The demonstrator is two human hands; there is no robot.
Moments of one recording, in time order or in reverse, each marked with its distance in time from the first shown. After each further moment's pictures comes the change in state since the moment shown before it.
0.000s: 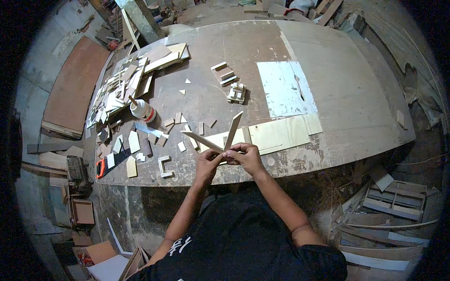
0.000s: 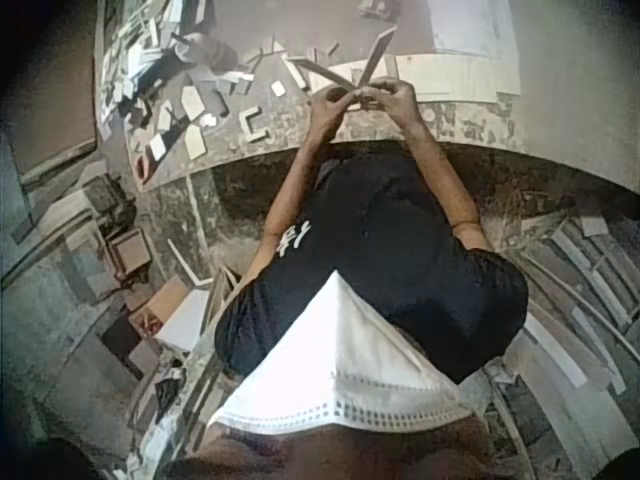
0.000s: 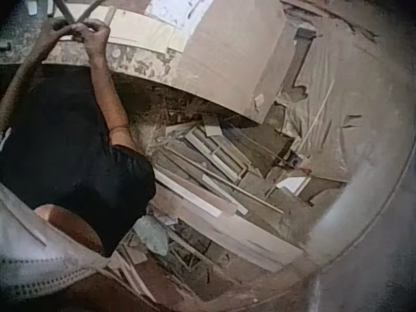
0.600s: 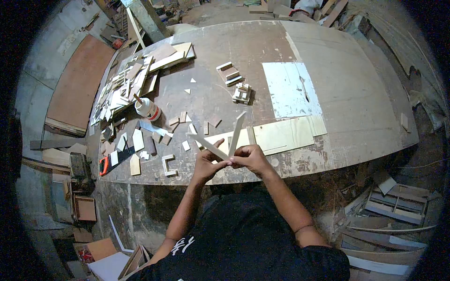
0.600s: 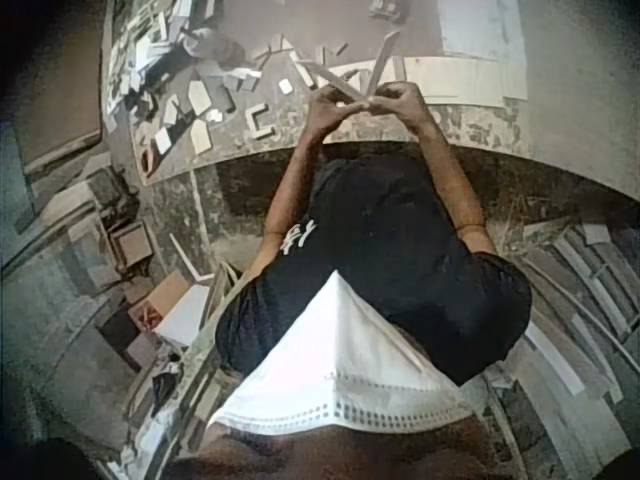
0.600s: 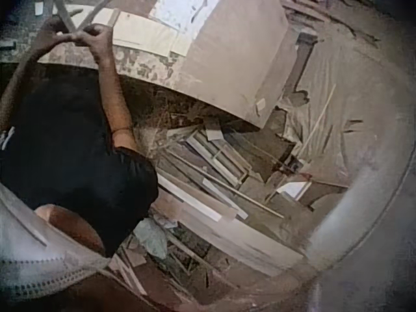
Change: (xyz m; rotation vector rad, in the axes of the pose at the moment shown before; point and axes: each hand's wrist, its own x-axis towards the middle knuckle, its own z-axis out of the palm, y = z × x) left_hand -0.002 0.018 -0.021 0.357 -0.172 0.156; right_hand -0.006 -0.019 -0.005 -0.141 -0.163 0.072
